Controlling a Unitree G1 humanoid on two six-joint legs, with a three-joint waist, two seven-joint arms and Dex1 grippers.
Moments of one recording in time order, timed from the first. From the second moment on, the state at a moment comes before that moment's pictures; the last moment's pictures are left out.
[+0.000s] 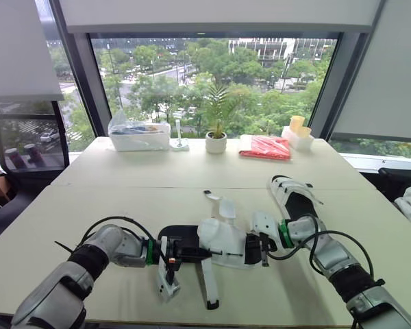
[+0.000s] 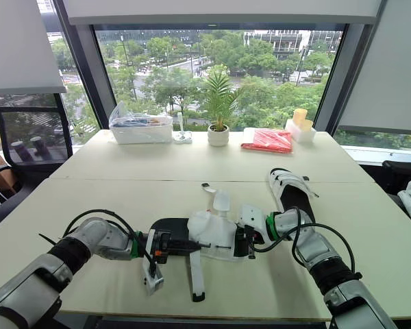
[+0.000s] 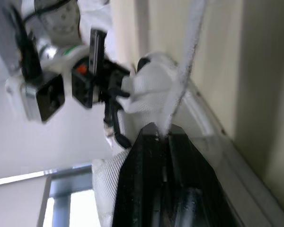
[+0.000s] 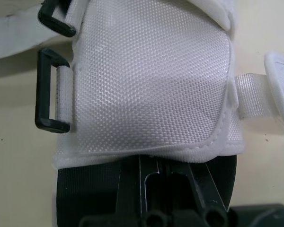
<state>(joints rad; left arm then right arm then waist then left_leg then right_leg) -0.79 0.60 -0.59 0.71 1.43 -1.20 0.59 -0.58 -0.58 0.30 0.40 0.05 -0.07 1.17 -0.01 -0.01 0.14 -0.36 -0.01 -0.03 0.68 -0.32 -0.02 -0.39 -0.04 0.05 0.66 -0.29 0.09</state>
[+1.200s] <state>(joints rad) -1.30 0.53 0.59 2.06 0.58 0.00 -1.59 -0.57 -0.57 0.30 0.38 0.03 -0.09 1.17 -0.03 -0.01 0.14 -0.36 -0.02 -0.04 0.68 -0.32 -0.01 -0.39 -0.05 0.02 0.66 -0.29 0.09</state>
